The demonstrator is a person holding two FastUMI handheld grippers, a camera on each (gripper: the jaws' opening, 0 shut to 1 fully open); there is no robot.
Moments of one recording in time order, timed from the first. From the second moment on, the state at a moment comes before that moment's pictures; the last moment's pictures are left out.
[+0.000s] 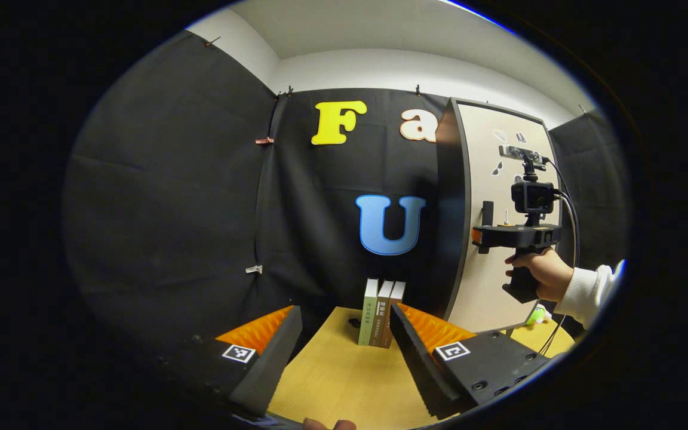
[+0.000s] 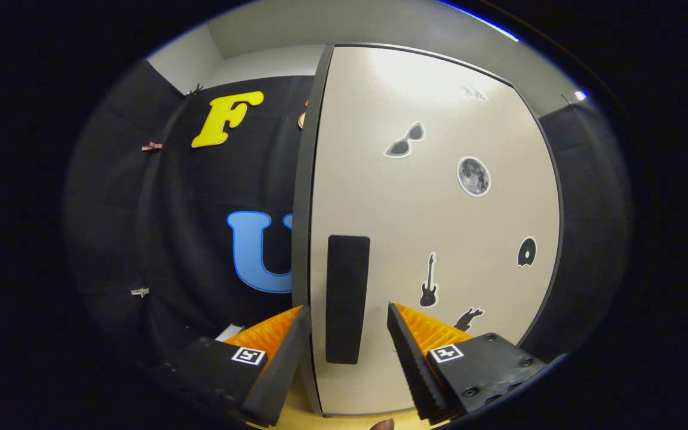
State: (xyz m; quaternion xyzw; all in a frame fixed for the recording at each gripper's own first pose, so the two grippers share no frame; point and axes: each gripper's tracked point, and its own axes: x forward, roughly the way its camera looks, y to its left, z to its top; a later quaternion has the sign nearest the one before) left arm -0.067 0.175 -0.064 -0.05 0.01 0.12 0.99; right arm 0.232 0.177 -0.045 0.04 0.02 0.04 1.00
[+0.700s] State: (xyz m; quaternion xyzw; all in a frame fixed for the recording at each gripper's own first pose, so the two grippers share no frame) left arm -0.071 0.170 -0.049 -0.05 0.00 0.10 0.99; right arm 0.203 0.171 -0.045 0.04 0.06 0.10 0.99
